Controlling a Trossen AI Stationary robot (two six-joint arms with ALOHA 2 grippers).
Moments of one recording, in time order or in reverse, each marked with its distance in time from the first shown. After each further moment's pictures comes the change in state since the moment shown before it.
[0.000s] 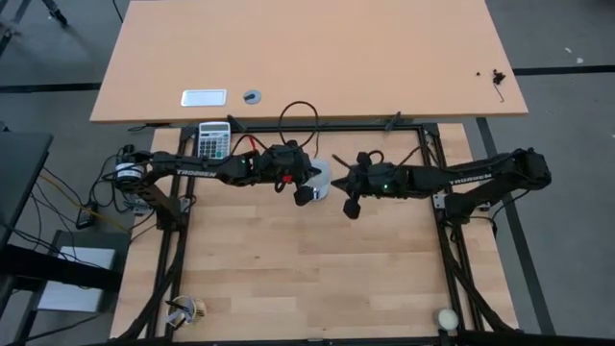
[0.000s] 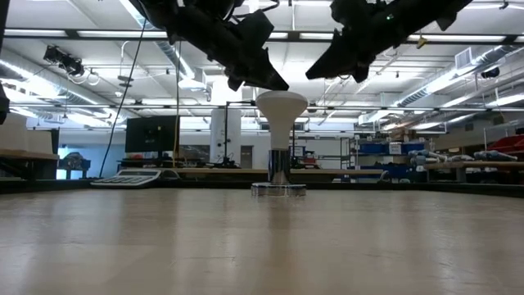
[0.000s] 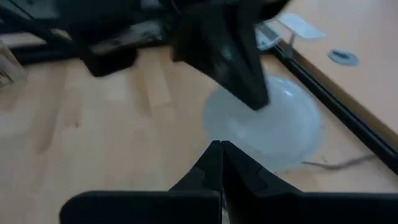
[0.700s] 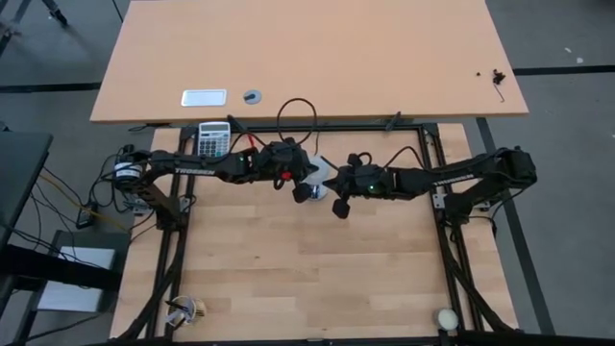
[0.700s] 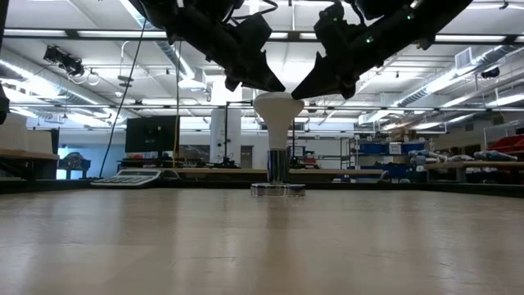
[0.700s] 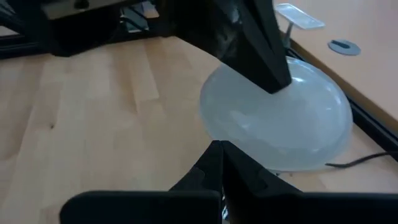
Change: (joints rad) left arm 0.019 -0.006 0.004 -0.034 -0.011 0.001; right arm -0.024 0.146 0.000 0.129 0.002 0.000
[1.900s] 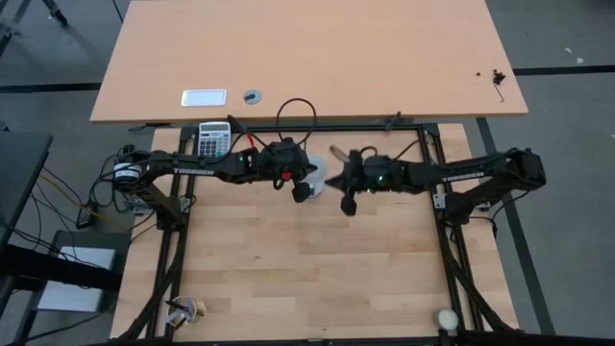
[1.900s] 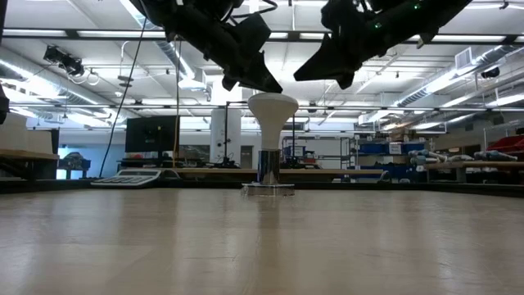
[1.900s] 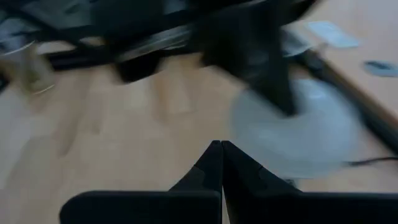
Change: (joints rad) left arm -0.006 0.000 -0.001 -0.037 -0.026 -0.021; right arm -0.051 -0.091 0.000 -0.023 -0.168 -0.045
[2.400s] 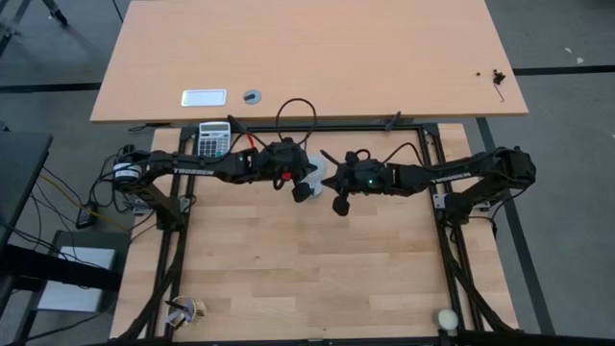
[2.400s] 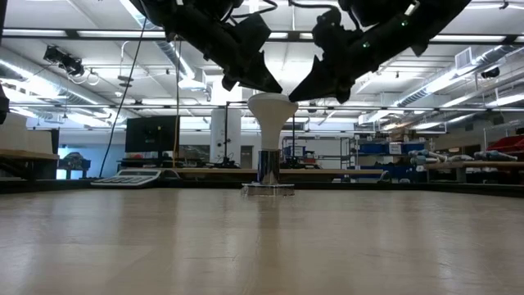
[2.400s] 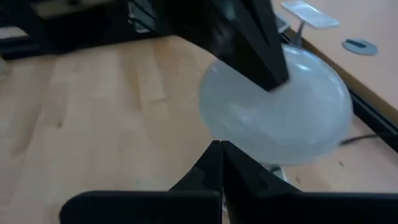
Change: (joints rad) left arm 0.001 0.000 0.000 -0.002 0.000 -0.001; right arm 0.007 0.105 0.000 0.056 0.068 0.023
